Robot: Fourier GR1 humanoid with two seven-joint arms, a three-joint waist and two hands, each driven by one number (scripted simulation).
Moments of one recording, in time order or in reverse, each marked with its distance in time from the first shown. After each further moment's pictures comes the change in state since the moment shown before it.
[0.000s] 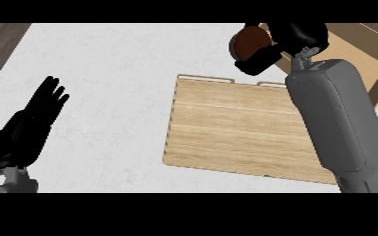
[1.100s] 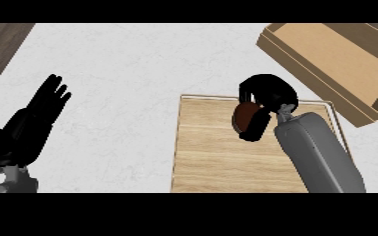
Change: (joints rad) left arm -0.008 0.013 -0.014 0.003 0.011 -0.022 -0.009; right arm 0.328 0.017 0.162 0.046 -0.081 0.179 -0.047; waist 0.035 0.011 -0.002
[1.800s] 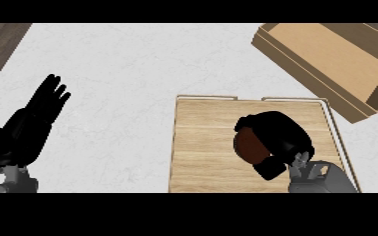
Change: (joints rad) left arm 0.001 0.001 -0.009 -0.017 -0.003 0.035 0.025; right arm 0.290 -0.026 0.123 -0.453 -0.110 0.150 0.169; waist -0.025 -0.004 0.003
